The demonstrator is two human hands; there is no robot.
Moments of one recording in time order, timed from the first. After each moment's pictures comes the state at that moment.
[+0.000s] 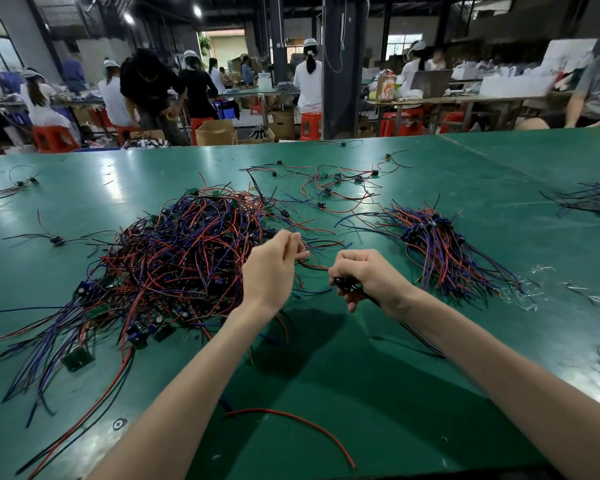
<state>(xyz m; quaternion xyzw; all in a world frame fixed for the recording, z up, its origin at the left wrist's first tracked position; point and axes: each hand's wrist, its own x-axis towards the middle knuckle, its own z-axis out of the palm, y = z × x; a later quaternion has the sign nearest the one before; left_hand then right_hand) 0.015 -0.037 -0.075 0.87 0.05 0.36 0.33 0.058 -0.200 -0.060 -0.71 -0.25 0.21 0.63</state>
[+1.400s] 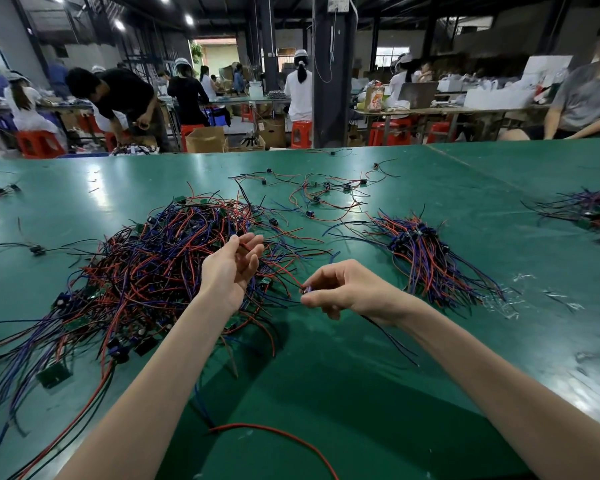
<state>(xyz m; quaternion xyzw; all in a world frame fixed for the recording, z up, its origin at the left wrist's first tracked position) 0.021 -0.005 -0.055 0.43 0.20 0.21 0.86 0.055 -0.204 -0.053 -0.72 -0.34 0.25 0.55</state>
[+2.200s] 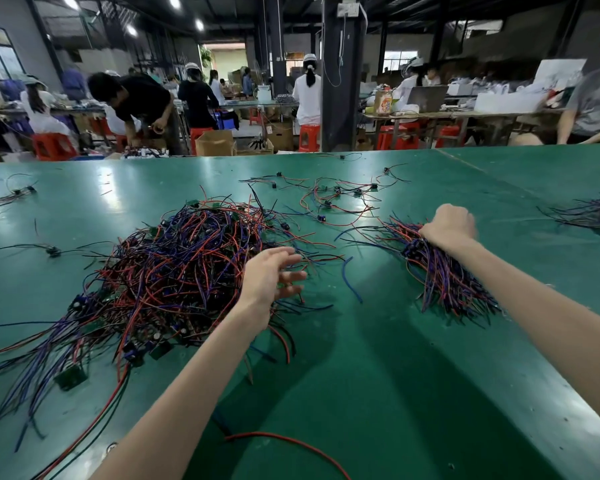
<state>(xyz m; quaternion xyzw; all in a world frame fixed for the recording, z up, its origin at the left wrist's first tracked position) 0.019 -0.033 -0.057 0.60 0.16 0.16 0.77 0.213 -0.266 -0.032 -0.97 0.04 -0.14 0.19</state>
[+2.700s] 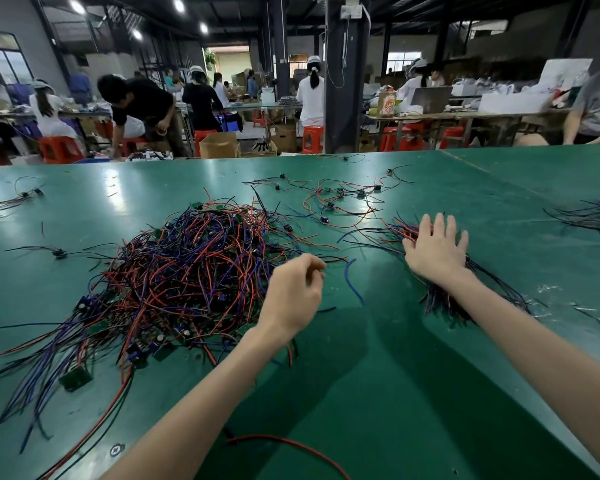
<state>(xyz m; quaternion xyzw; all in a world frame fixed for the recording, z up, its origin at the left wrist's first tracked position) 0.019 -0.053 -0.075 0.88 0.01 0.30 0.36 0.186 -0.253 -0.068 -0.99 -0.05 -0.11 0.09</state>
